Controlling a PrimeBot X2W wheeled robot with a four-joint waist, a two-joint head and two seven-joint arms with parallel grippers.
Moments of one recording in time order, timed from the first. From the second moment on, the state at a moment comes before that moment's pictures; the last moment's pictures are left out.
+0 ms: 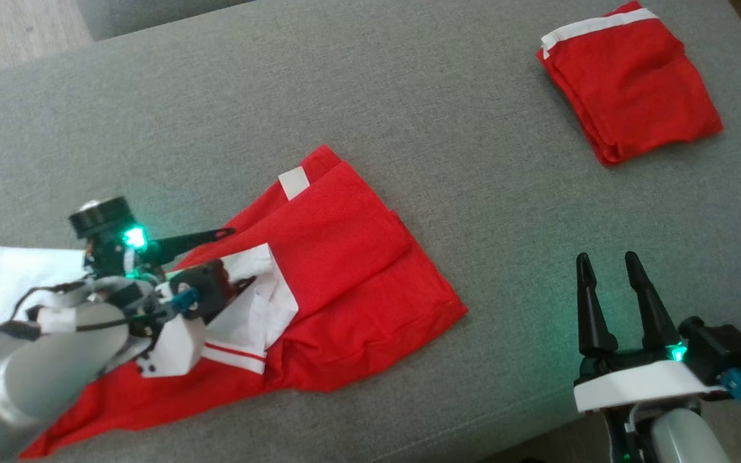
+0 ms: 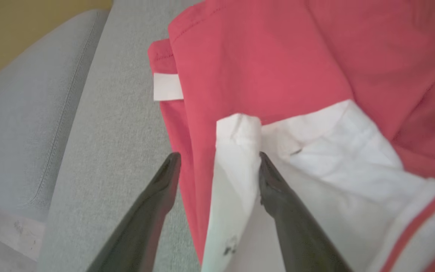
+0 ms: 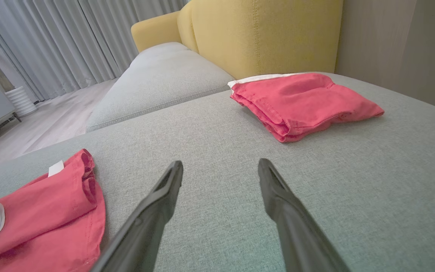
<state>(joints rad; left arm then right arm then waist) -0.87 0.74 -1.33 0.29 -0.31 -0.13 0.09 -0.01 -0.04 0.08 0.20 0.27 0.12 -0.26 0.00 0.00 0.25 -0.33</state>
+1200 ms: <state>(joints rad) -0.79 0.82 -1.19 0.06 -0.42 0.06 -0.07 0.08 -0.09 0.19 0.29 0.26 0.12 -0.26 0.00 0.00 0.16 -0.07</state>
